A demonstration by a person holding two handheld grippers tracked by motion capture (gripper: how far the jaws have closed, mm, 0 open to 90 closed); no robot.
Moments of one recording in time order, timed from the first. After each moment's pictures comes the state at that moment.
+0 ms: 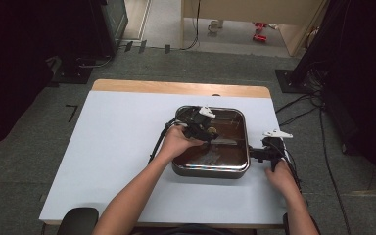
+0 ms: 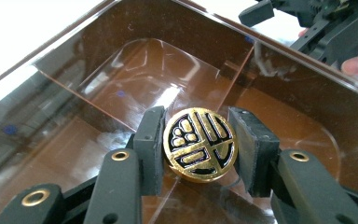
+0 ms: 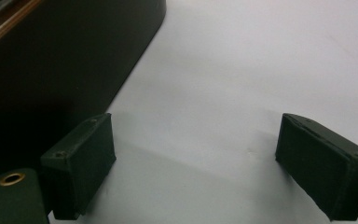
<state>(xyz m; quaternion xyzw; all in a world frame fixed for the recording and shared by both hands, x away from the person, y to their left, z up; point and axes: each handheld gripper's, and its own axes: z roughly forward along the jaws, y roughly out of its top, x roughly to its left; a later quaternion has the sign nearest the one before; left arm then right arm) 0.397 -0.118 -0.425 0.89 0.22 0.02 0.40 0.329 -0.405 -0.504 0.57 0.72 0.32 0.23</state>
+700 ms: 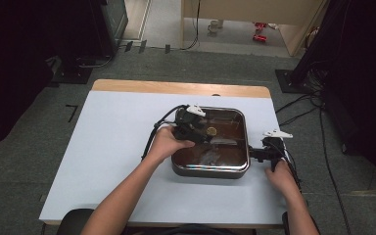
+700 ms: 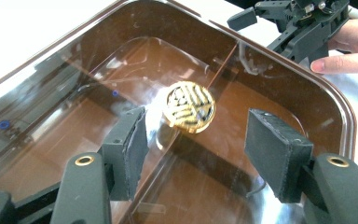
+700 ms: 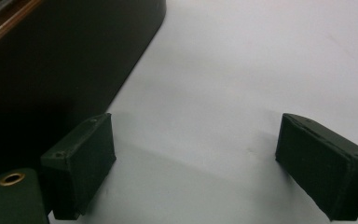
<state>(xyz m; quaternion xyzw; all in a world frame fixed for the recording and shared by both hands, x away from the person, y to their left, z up) 0.383 -0.082 -0.404 0.88 0.23 0.01 0.41 0.329 -0.405 -0.505 0.57 0.72 0.32 0.23</state>
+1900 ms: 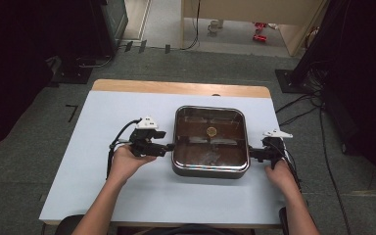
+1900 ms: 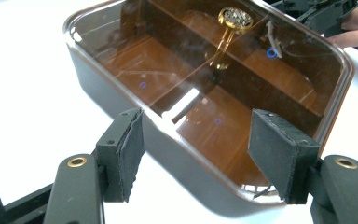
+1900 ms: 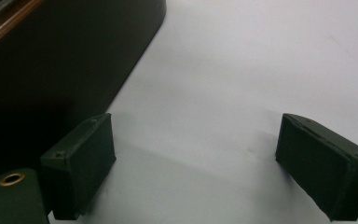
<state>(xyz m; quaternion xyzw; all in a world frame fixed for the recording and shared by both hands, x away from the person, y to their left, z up) 0.335 0.033 -0.413 0.84 0.31 0.06 0.44 0.329 -0.405 -0.504 0.57 0.72 0.32 0.23</state>
